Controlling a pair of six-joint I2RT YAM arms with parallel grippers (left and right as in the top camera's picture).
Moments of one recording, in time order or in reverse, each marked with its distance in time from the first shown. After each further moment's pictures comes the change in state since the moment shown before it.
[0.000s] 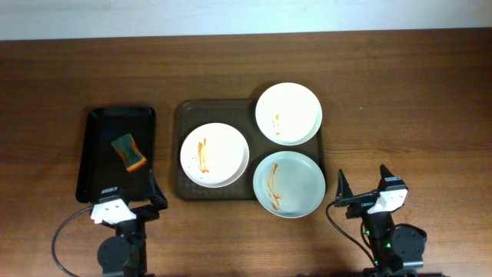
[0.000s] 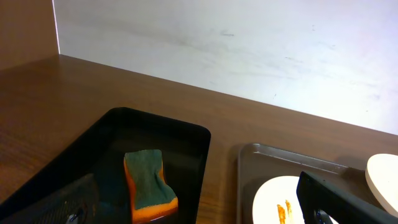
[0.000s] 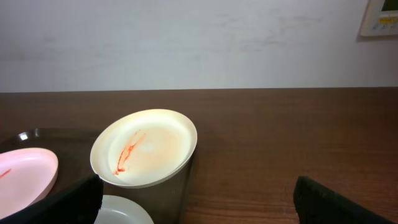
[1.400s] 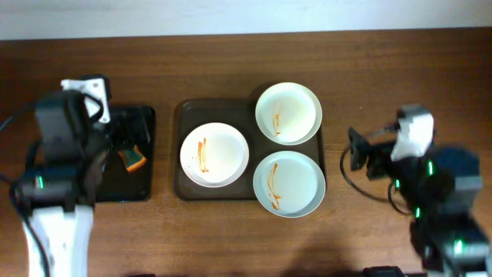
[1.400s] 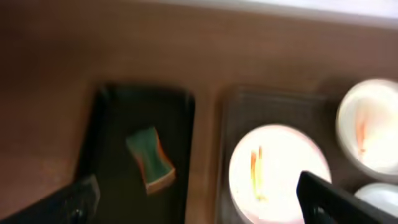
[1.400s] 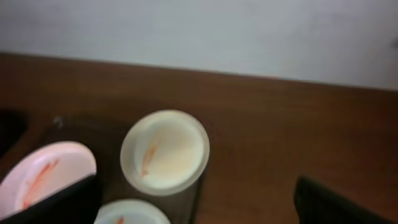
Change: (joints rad) left arm -0.006 1.201 1.366 -0.888 0.109 0.147; right arm 0.000 0.830 0.975 -0.509 -0.085 -0.105
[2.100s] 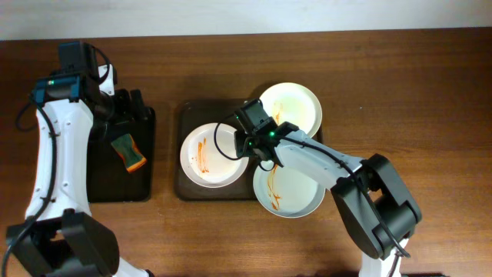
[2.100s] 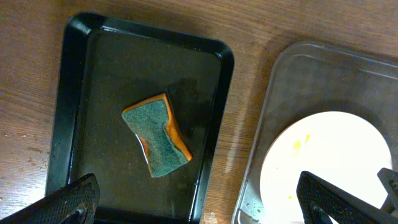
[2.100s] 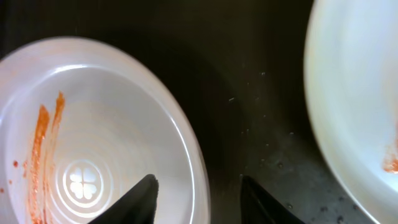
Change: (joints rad) left arm 0.076 0.523 0.269 -0.172 0.009 -0.018; right arm 0.597 1.138 0.294 0.210 0.162 0.521
